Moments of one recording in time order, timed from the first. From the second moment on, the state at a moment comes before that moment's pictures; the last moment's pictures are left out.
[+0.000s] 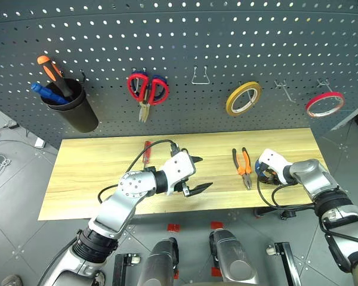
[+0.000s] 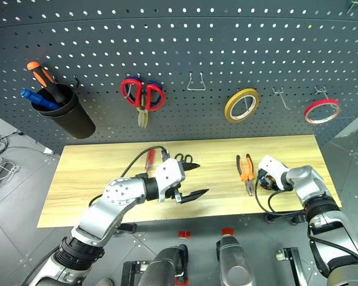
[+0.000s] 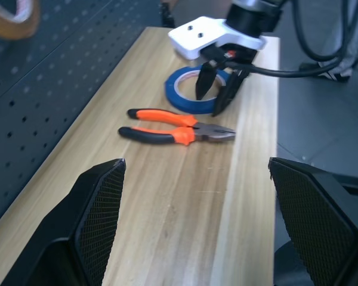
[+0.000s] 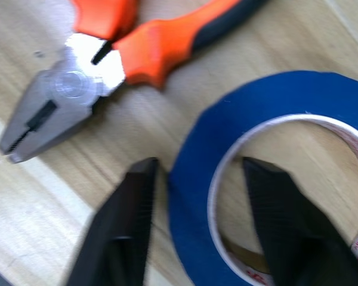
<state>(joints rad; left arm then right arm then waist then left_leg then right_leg) -0.31 0.48 -0.37 -0.26 -0.11 0.29 -0.78 -0.64 -0.61 0.31 0.77 -0.20 0.26 0.84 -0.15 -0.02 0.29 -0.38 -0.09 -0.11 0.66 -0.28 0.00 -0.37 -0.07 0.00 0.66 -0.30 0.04</state>
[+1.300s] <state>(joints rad) -0.39 0.30 -0.19 -0.27 -0.24 0.28 -0.65 -0.58 -0.49 -0.02 0.33 -0.08 -0.07 0.40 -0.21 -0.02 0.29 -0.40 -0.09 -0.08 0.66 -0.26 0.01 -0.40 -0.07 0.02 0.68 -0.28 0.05</state>
